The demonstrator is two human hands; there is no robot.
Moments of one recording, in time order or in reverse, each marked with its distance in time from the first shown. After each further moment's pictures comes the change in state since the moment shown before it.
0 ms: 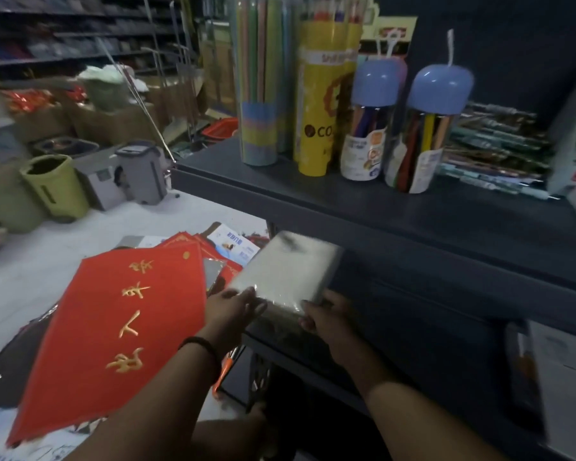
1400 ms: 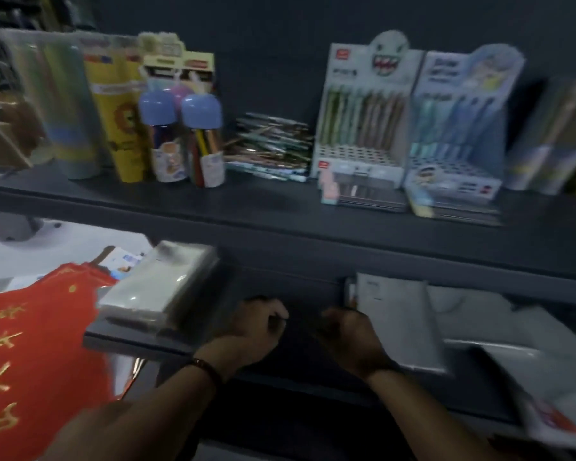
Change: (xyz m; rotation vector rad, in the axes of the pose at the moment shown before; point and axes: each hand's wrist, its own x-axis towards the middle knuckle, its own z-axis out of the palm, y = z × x) left_hand -0.192 -0.081 0.181 1.250 -0.639 0.831; right_hand -0.129 -0.009 -0.301 -0.986 0.170 -0.355
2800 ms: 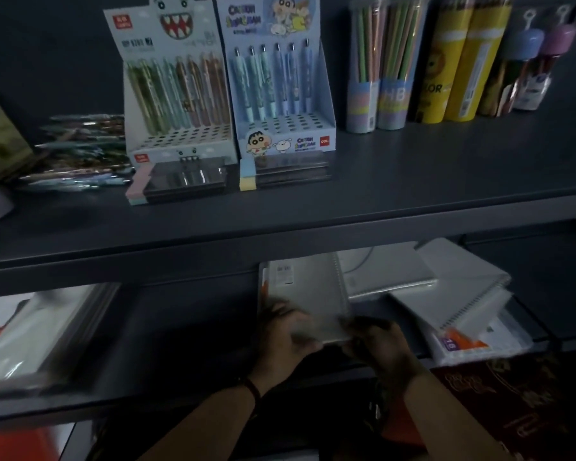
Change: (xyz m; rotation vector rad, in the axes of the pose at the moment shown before) left_hand 0.045 0.127 0.206 -0.206 -0.023 0.277; right_hand -0.080 0.203 -0.055 1.245 0.293 0.556
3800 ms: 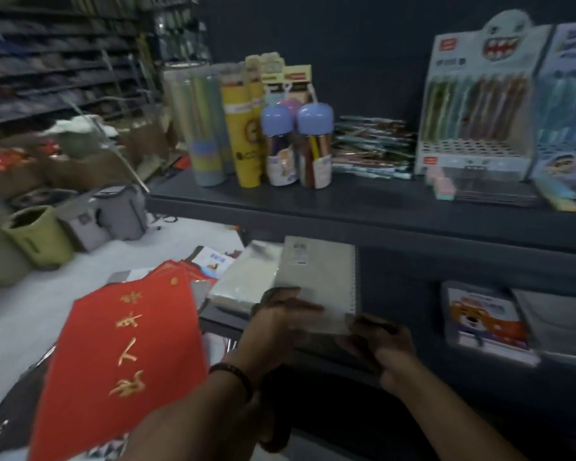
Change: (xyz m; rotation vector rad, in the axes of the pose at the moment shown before) left_hand -0.164 -0.164 -0.310 0.347 0.173 0.015; right_hand -0.114 0.038 0.347 0.096 -0.213 0.168
